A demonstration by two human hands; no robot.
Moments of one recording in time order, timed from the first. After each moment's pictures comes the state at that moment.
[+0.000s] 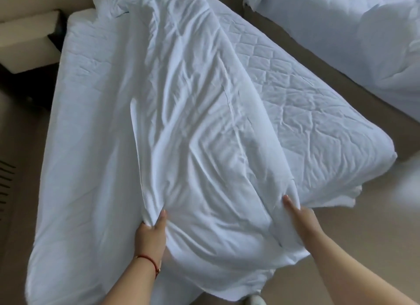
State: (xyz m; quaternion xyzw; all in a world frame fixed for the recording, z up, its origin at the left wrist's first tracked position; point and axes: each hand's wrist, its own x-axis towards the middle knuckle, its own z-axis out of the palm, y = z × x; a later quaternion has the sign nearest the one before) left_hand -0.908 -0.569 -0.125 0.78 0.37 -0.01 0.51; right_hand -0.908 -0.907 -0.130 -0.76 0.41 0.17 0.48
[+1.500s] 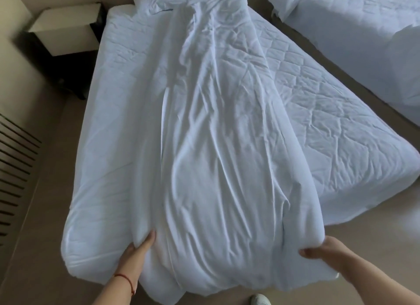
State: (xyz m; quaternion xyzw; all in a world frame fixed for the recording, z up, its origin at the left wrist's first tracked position) left_hand -1.005 -0.449 -0.144 0.66 0.45 -0.13 0.59; right_hand -0.988 -0.893 -0.127 -0.74 0.31 0.32 0.51
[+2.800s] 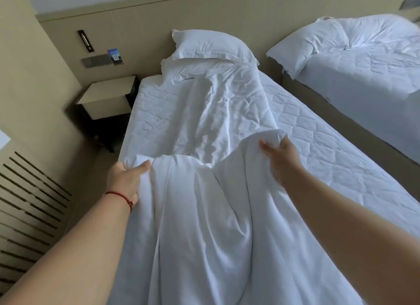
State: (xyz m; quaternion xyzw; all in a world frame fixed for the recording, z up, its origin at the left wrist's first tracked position) left_hand -0.716 -0.430 0.127 0.71 0.29 0.15 0.63; right_hand -0.657 -0.758 0.109 -0.72 0.14 -0.07 0.67
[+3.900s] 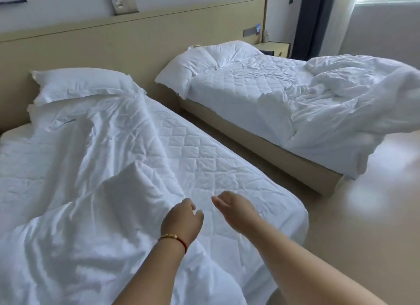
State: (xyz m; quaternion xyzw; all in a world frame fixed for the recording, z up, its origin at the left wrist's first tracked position) left_hand -0.728 -0.841 0.099 0.97 -0.09 -0.12 0.20; right_hand -0.776 -0.986 0.102 -0.89 0.16 0.04 0.43
